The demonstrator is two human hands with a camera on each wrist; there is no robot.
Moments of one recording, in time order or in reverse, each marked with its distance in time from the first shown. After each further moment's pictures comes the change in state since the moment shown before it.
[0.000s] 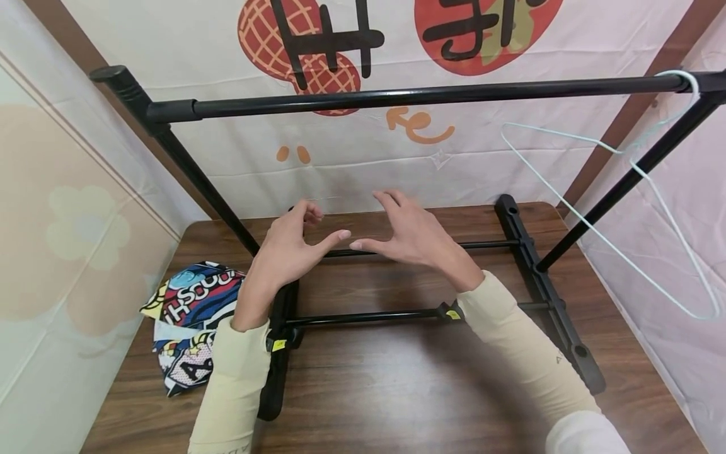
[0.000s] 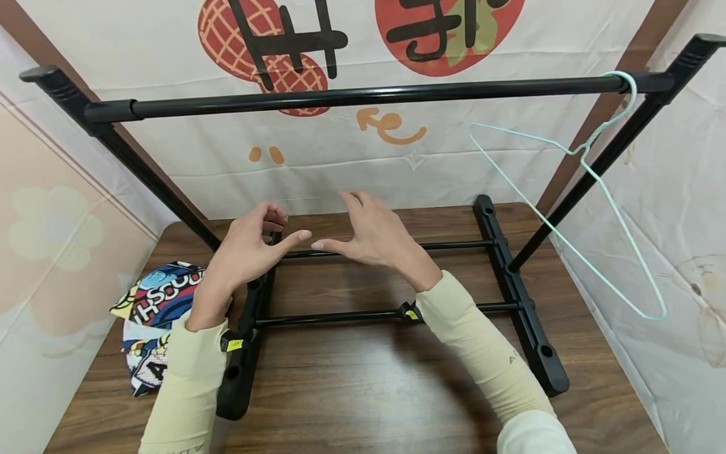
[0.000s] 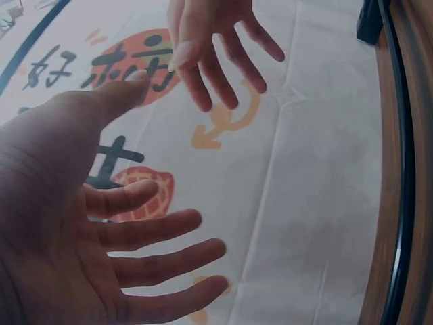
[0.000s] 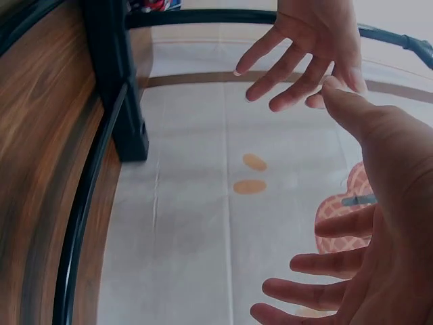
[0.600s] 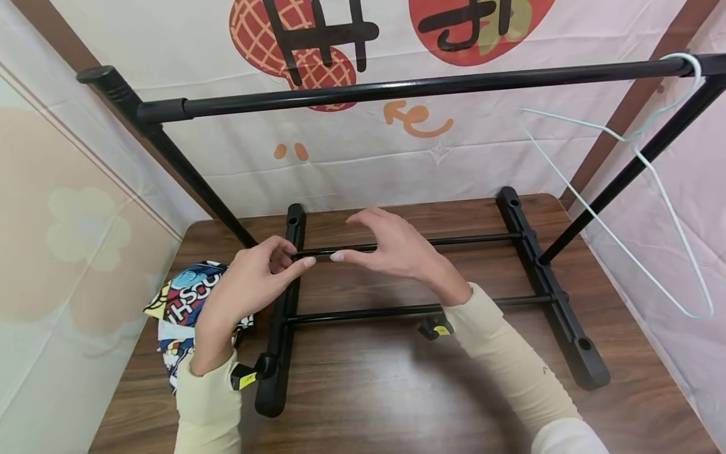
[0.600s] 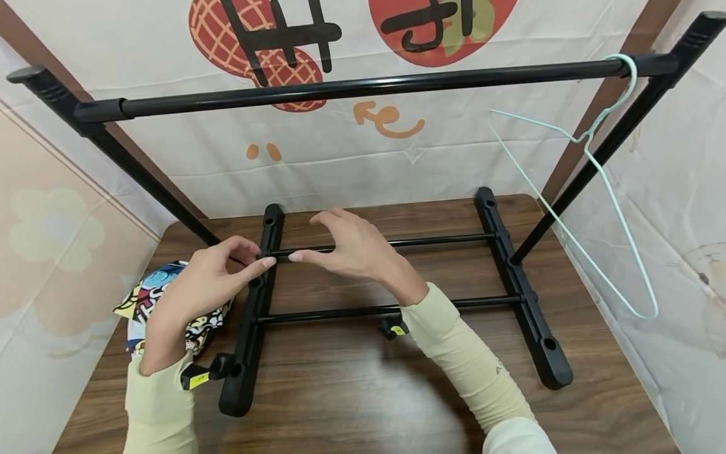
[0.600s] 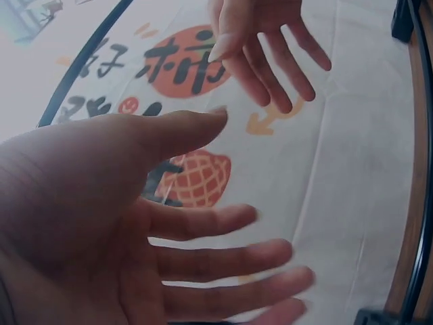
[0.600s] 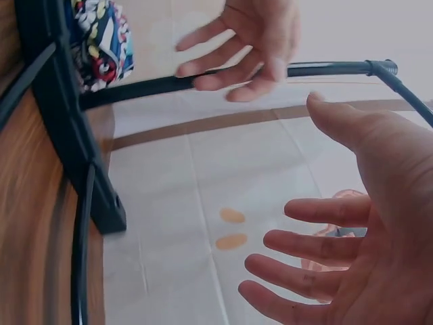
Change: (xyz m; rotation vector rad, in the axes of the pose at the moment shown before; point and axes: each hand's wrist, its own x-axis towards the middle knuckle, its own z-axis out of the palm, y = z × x) left_hand -0.055 -0.007 -0.033 0.104 -0.167 -0.132; right_hand -0.017 -0.030 0.009 0.249 -0.040 -0.096
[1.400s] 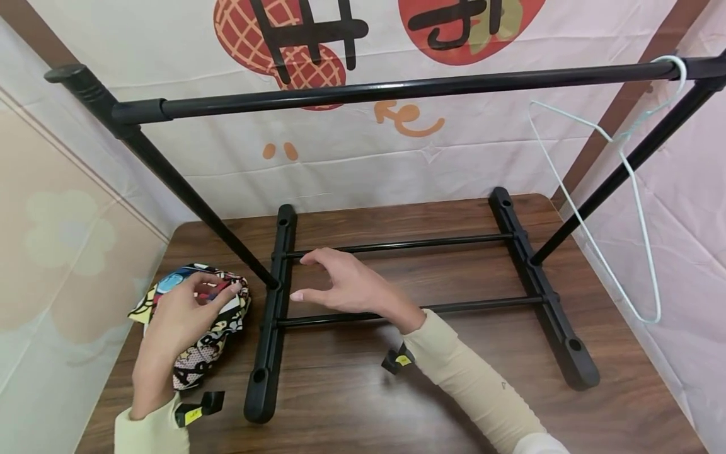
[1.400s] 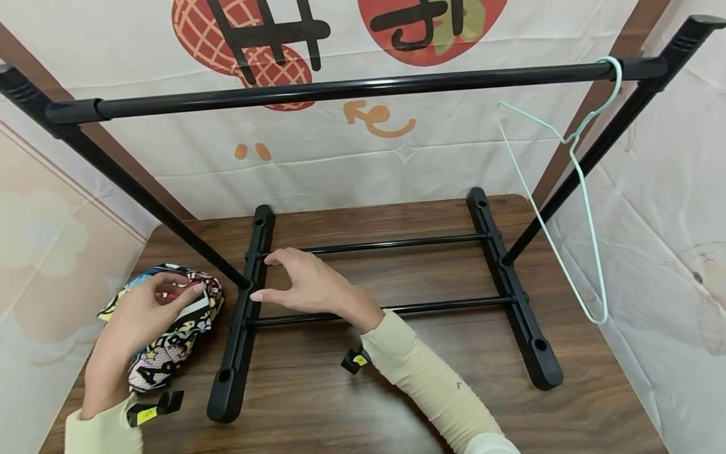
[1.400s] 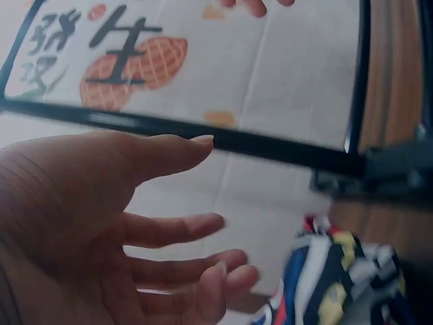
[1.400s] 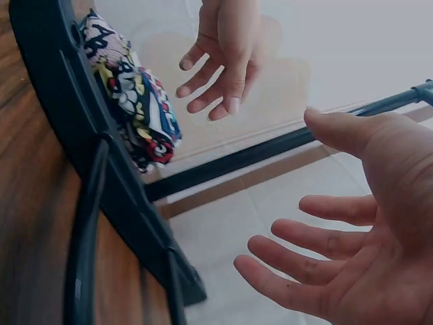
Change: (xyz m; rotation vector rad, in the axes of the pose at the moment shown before) left_hand -0.032 -0.103 0.008 0.059 0.126 -0.223; right_hand 0.006 -0.016 0.070 0.181 -0.149 -0.045
